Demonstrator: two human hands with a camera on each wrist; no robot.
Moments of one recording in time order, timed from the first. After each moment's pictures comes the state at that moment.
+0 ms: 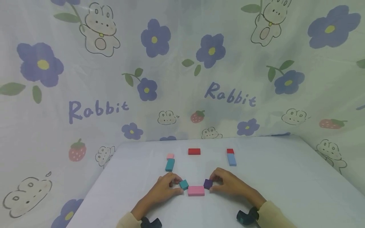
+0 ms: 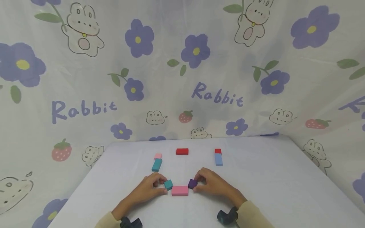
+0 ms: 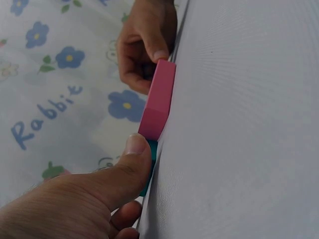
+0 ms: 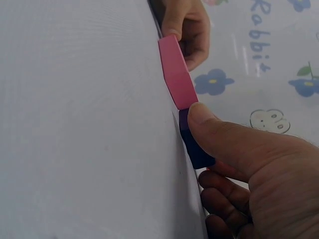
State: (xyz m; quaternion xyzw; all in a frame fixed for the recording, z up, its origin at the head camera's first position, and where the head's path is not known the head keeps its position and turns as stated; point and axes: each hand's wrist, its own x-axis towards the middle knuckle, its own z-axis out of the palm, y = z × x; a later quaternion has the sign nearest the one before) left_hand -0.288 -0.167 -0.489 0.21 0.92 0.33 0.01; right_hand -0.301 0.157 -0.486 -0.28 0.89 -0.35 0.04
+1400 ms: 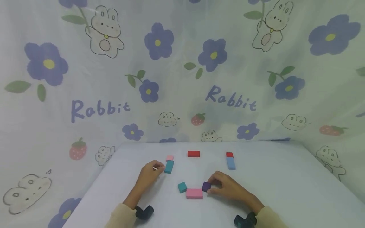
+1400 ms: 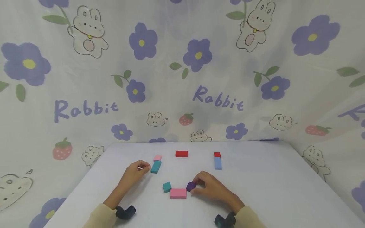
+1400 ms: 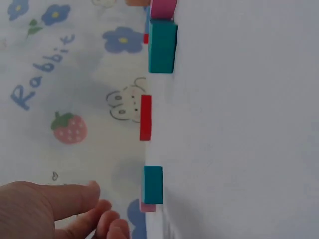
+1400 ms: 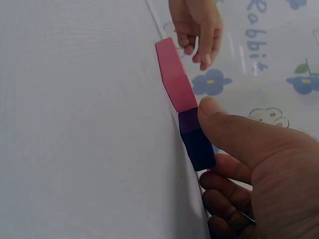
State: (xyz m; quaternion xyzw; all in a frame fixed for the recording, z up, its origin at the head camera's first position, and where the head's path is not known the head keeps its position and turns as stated) left_hand -0.314 -0.194 -0.460 0.02 0.91 0.39 -0.10; right_hand -0.298 0.154 -0.488 -0.29 0.89 -0.35 0.02
